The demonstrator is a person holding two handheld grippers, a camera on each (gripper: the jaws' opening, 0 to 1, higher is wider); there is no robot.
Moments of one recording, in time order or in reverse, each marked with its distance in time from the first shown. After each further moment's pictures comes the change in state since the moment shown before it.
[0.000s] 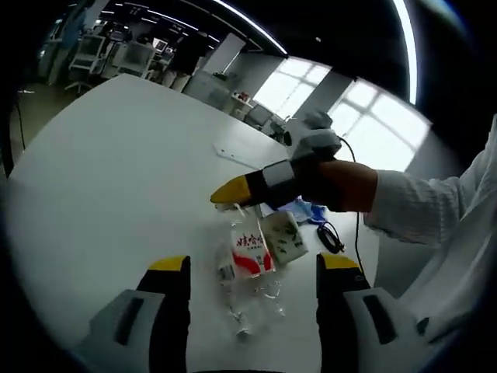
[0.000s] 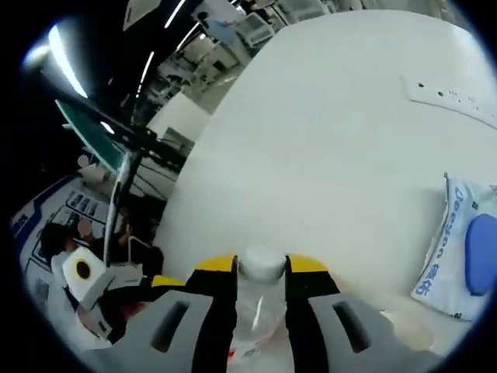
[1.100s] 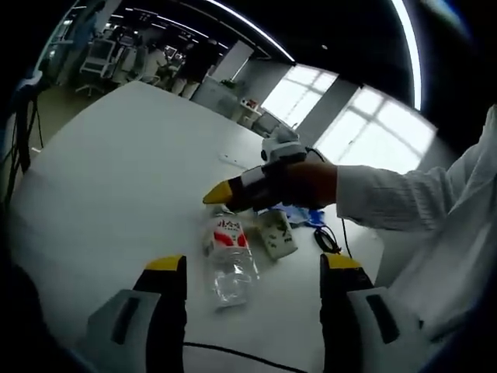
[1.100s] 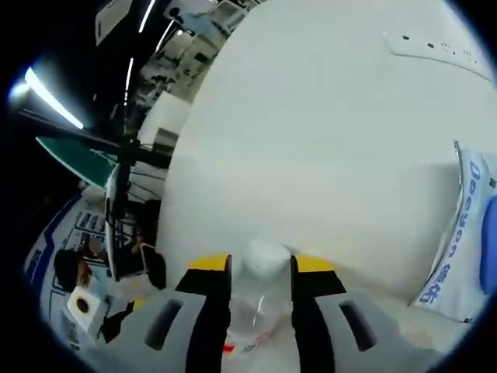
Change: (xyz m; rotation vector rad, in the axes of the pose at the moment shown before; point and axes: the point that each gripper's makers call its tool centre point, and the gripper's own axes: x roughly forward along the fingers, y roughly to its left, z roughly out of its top) left arm -0.039 -0.022 -0.007 -0.020 -0.052 0.061; right arm 0.019 -0.026 -0.008 0.189 0.108 0.029
